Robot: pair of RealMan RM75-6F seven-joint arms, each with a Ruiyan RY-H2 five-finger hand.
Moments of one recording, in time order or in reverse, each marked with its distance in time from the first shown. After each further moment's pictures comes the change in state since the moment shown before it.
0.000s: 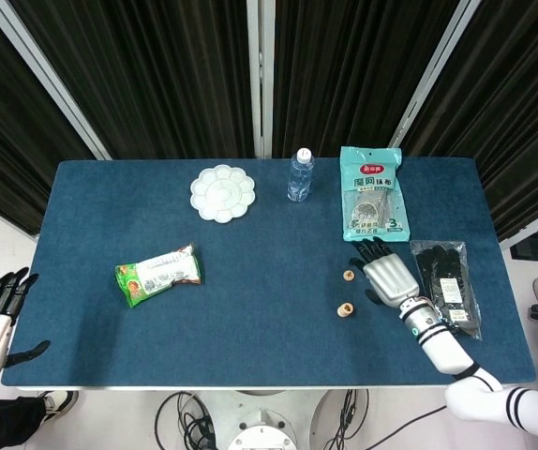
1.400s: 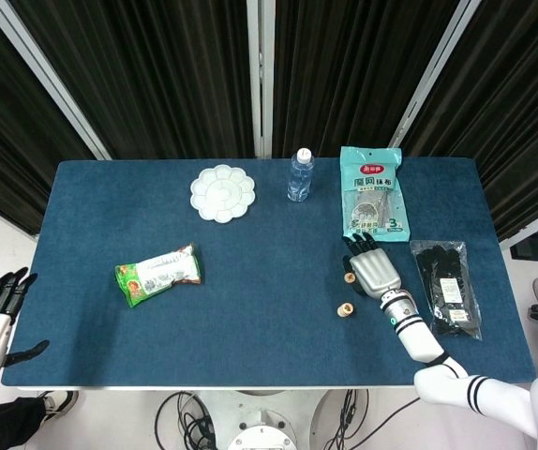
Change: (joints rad) left arm -0.004 -0.002 -0.001 0.011 -0.011 -0.012 -0.012; right arm 0.033 -0.189 0.045 0.209 0.054 -0.021 -0.007
